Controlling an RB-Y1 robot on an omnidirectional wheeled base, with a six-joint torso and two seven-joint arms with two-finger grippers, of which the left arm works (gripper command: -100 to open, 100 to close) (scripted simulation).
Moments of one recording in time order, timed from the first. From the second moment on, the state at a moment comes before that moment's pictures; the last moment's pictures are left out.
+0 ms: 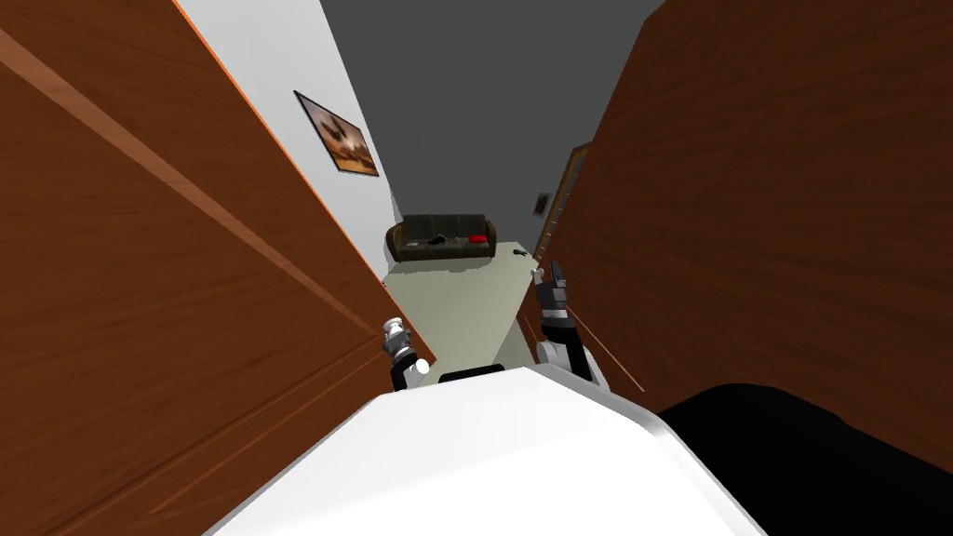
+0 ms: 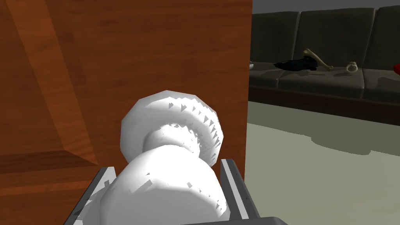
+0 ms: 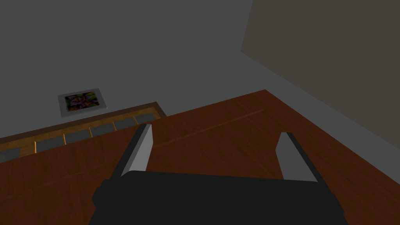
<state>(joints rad) -0.05 0.03 0.08 -0.76 0.76 -0.92 1.04</state>
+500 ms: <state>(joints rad) -0.05 0.03 0.08 -0.75 0.76 -0.91 1.04</state>
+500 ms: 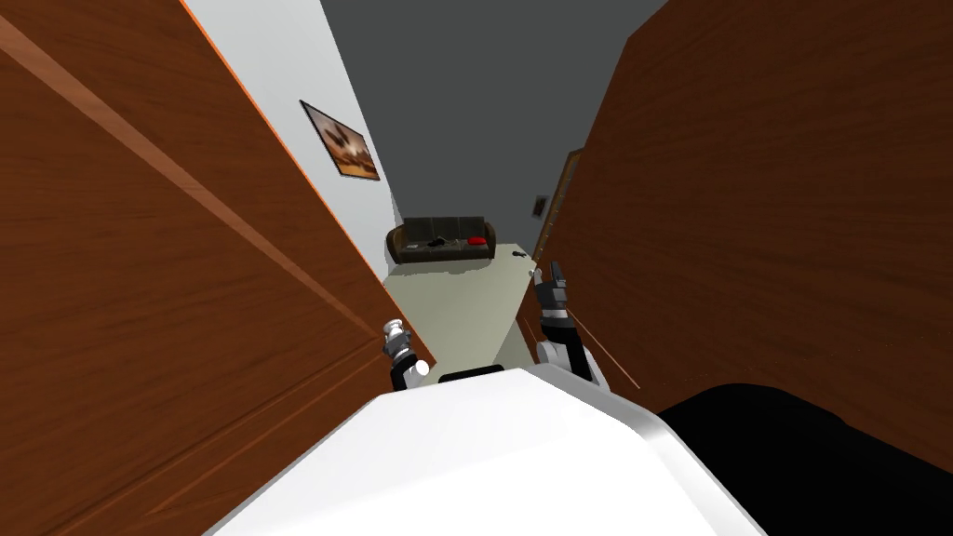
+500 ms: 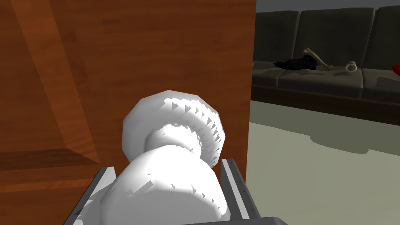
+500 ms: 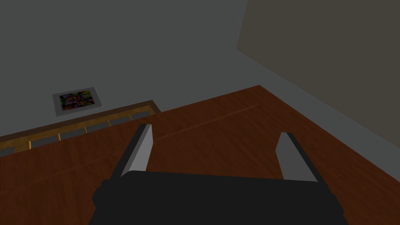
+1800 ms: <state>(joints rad) -0.03 0.05 0.18 -0.77 0.85 -0.92 1.02</state>
